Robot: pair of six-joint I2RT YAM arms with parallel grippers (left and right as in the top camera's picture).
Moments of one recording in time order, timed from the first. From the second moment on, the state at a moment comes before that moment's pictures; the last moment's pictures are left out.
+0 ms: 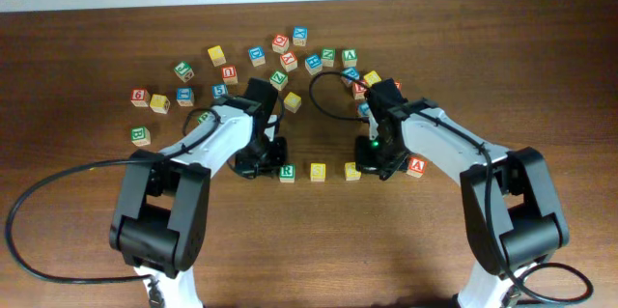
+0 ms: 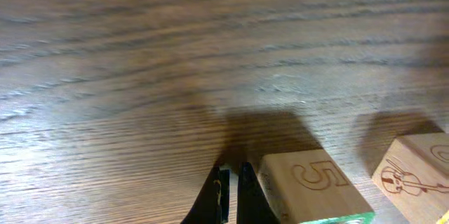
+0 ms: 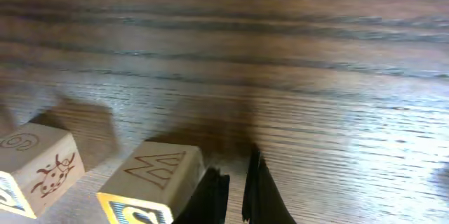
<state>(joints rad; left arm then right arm) -0.36 2.00 1.29 -0.87 0.20 -0.34 0.33 1.91 1.17 -0.76 -0.25 0.40</state>
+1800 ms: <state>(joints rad) -0.44 2.02 1.30 -0.85 0.32 -0.39 0.34 1.92 1.17 -0.73 -0.37 0.47</state>
